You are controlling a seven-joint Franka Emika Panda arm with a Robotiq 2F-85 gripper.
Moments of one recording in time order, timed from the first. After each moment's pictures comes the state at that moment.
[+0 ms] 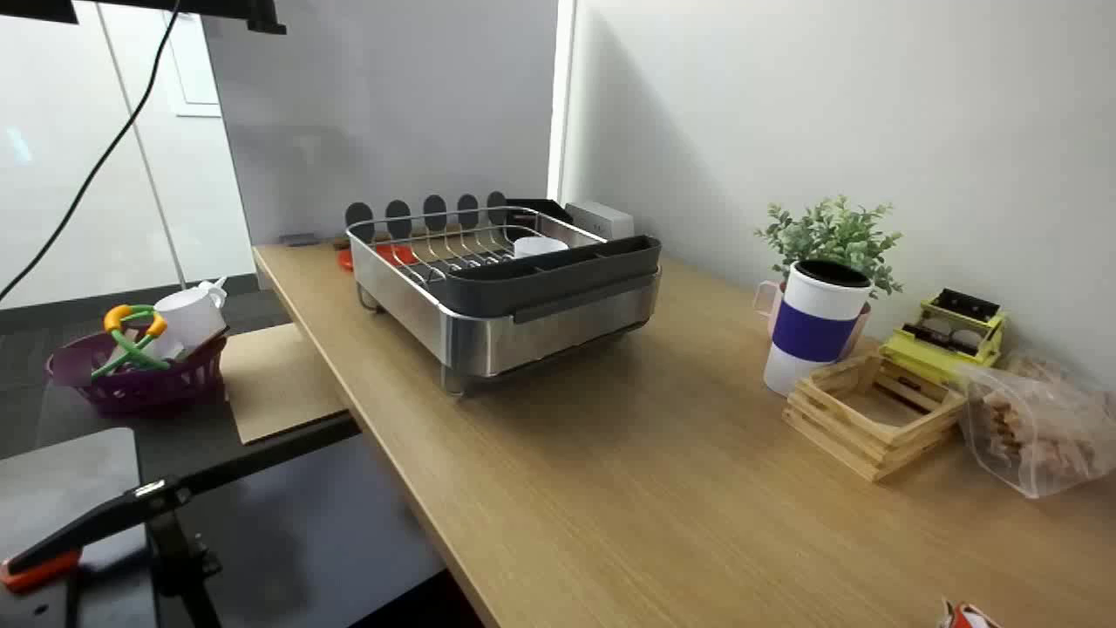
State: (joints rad) arm -0.16 -0.63 -0.12 -2.41 -0.35 1.56 -0.19
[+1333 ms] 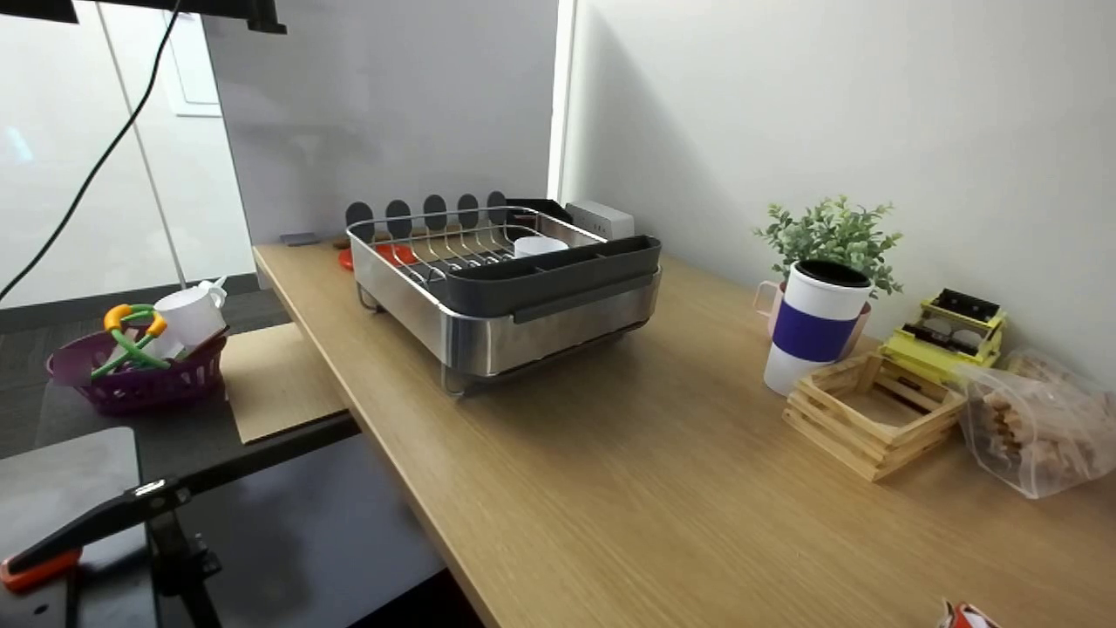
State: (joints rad) arm -0.07 -0.63 -0.11 -2.40 -0.35 1.70 -0.19
